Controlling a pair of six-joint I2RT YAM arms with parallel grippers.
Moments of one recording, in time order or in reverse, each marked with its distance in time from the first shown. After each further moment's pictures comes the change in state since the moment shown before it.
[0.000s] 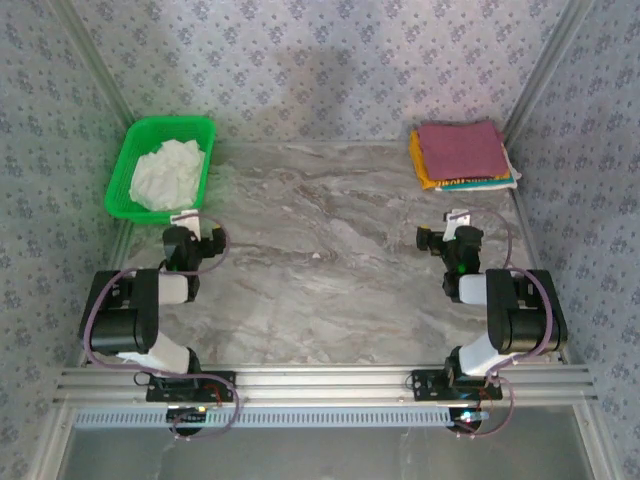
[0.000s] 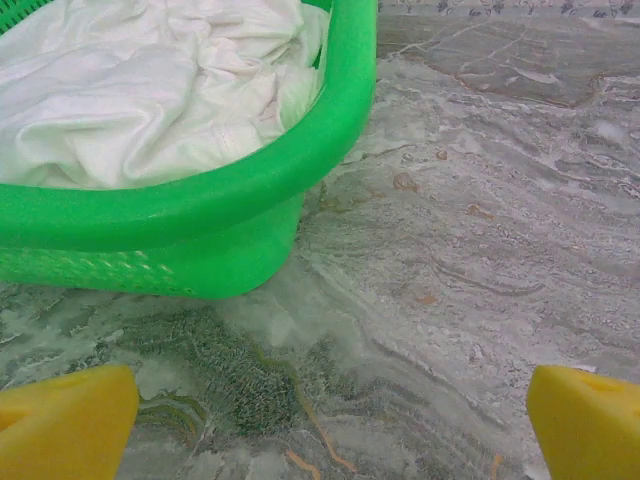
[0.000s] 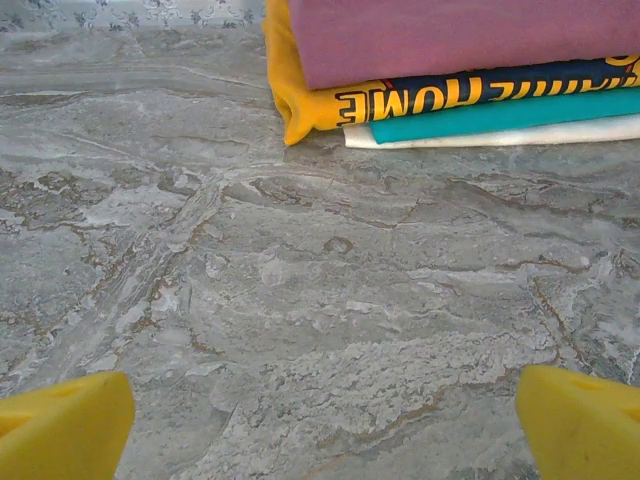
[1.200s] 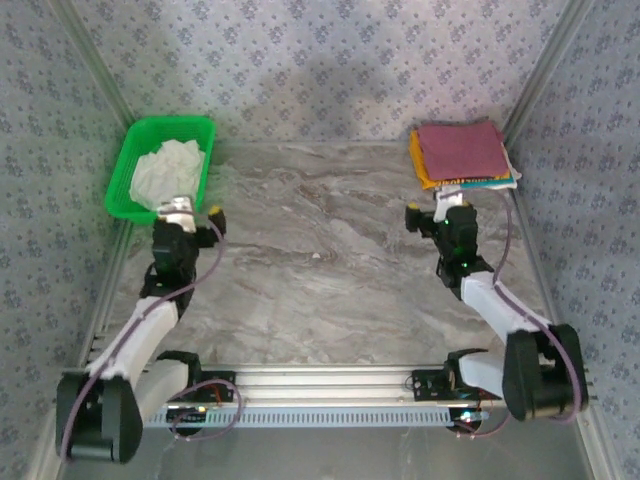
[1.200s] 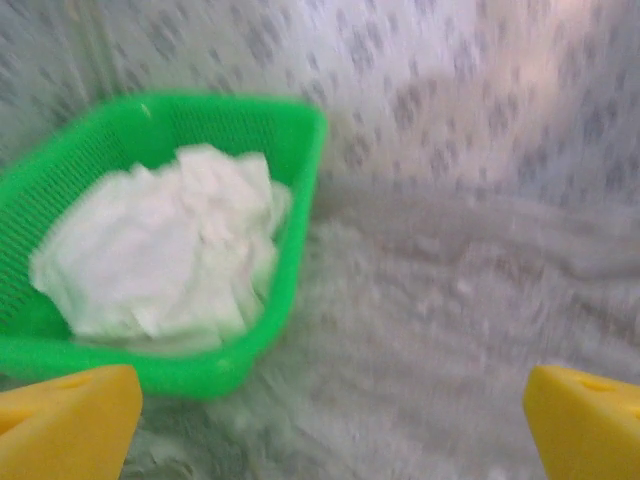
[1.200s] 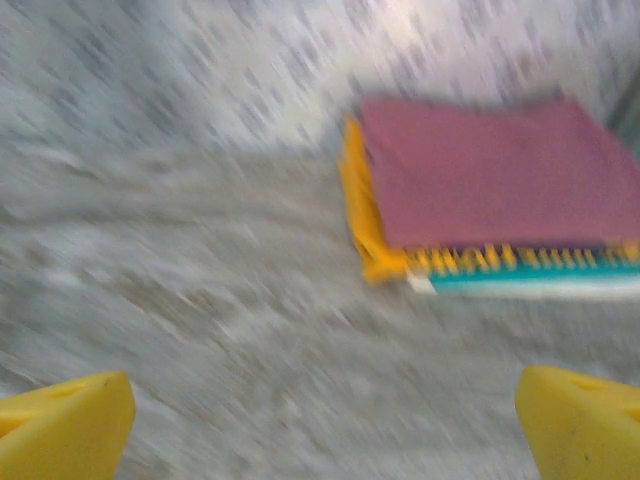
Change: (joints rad) left arm -0.128 -0.610 0.123 -0.507 -0.117 -0.101; right arm 0.231 -0.361 0.233 -0.463 0.126 0.004
